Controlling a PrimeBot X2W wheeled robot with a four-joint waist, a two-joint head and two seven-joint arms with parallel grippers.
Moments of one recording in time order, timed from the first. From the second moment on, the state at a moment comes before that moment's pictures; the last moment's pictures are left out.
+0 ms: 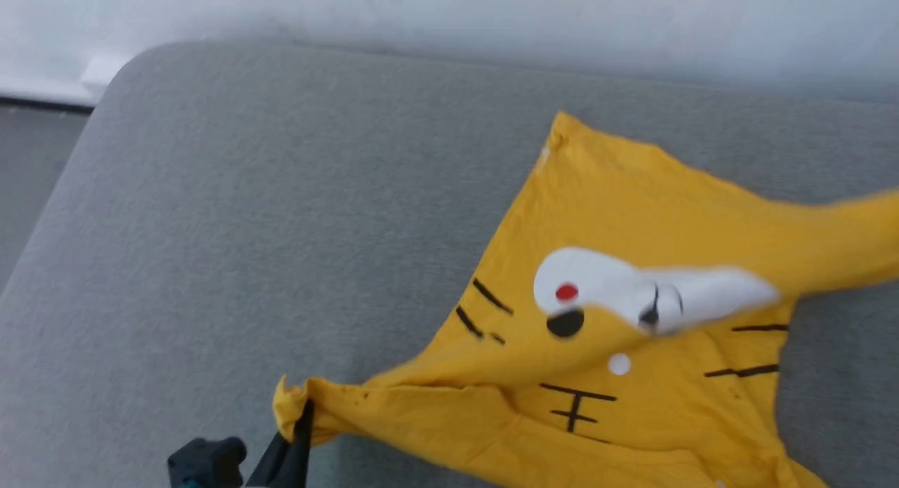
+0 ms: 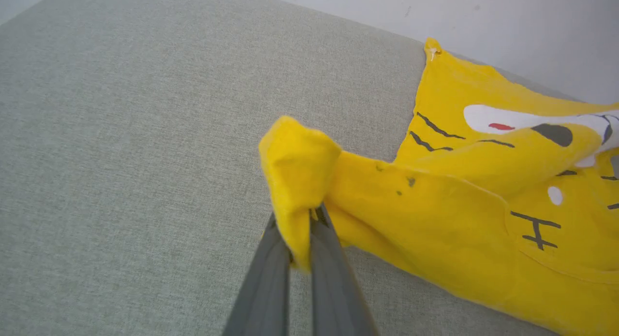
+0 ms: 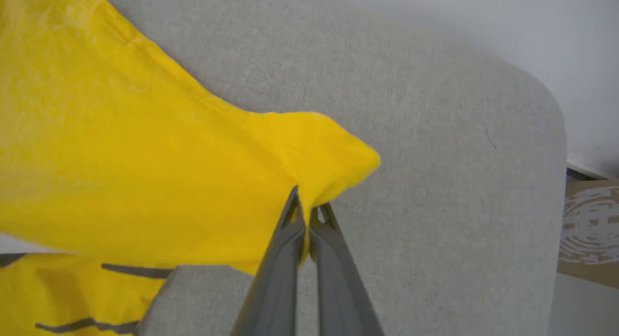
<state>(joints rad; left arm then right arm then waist) 0.26 0.26 -0.26 -0.23 -0.43 0.17 0.04 -0.54 -0.68 0.14 0.37 0.54 0.13 0.77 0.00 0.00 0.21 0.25</state>
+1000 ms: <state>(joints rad) 0.35 0.33 -0.19 -0.29 -0.44 0.24 0.12 0.29 -0.21 -0.32 -0.24 0.45 0.13 0.59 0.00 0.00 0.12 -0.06</state>
